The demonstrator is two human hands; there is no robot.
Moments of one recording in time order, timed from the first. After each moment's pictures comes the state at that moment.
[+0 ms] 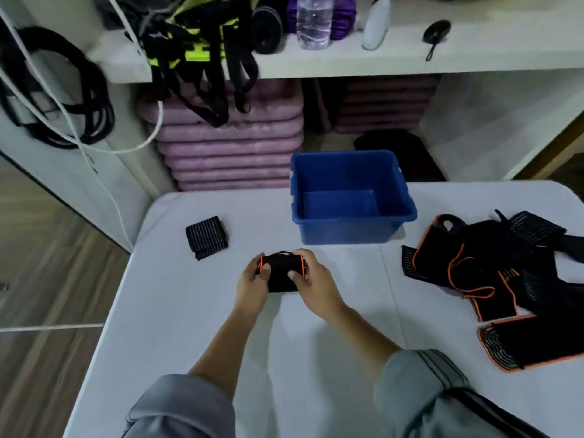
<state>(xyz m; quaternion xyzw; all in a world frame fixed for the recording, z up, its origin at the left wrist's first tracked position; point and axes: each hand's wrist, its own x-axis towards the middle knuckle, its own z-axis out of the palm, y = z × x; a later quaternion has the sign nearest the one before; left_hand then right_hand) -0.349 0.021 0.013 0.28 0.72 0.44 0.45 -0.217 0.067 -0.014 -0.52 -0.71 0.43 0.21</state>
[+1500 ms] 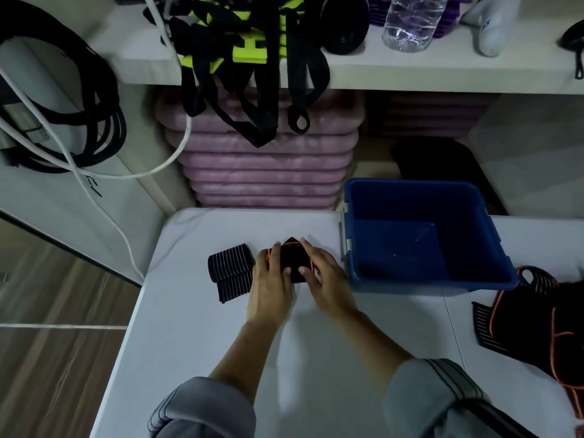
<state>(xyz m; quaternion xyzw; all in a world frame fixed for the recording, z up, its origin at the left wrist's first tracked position) -0.431 0.116 -0.023 0.52 0.76 0.33 0.20 -0.307 0.170 -0.050 -0.46 -0.77 0.36 0.26</state>
